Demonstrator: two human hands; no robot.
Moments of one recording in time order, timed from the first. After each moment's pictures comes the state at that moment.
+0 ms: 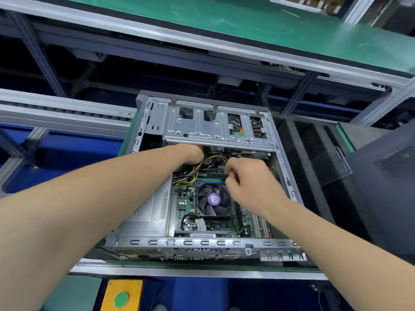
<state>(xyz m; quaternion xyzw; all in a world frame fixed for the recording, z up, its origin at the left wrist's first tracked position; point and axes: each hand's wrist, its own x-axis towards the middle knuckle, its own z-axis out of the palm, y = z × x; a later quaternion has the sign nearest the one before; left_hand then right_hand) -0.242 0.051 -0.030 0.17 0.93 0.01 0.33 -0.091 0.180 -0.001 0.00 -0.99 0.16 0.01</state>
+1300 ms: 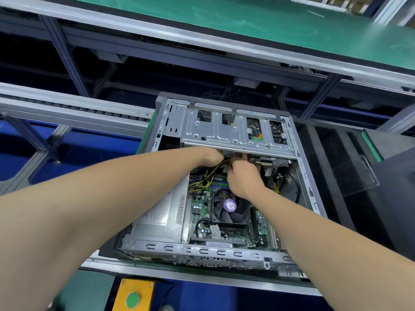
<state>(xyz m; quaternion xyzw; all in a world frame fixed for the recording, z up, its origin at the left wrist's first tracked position) -0.251 0.047 -0.045 0.23 0.90 0.19 0.31 -0.174 0.165 -0.074 -0.09 -0.98 0.13 -0.11</state>
